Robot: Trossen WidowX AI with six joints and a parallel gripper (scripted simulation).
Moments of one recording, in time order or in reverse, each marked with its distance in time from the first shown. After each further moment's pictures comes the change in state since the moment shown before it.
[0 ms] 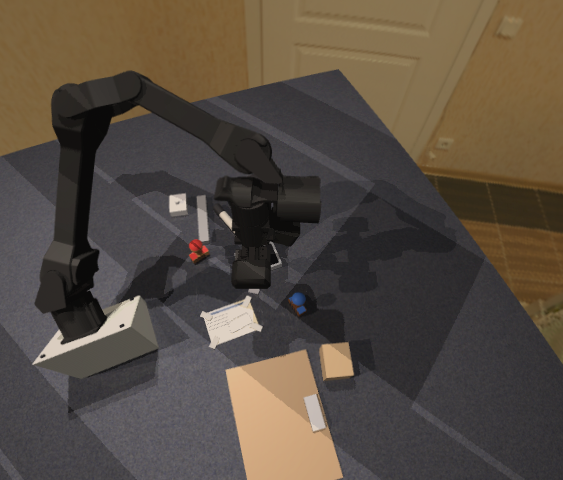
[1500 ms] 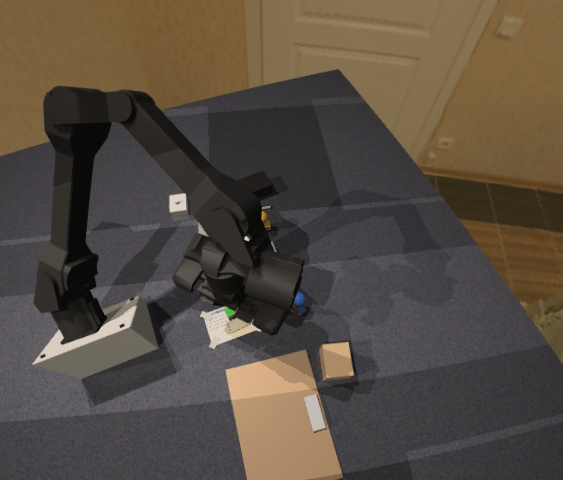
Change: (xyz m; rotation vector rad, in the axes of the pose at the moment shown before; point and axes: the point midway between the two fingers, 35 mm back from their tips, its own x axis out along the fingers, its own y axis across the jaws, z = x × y) arm 0.002 -0.101 -0.031 -1.095 0.005 0.012
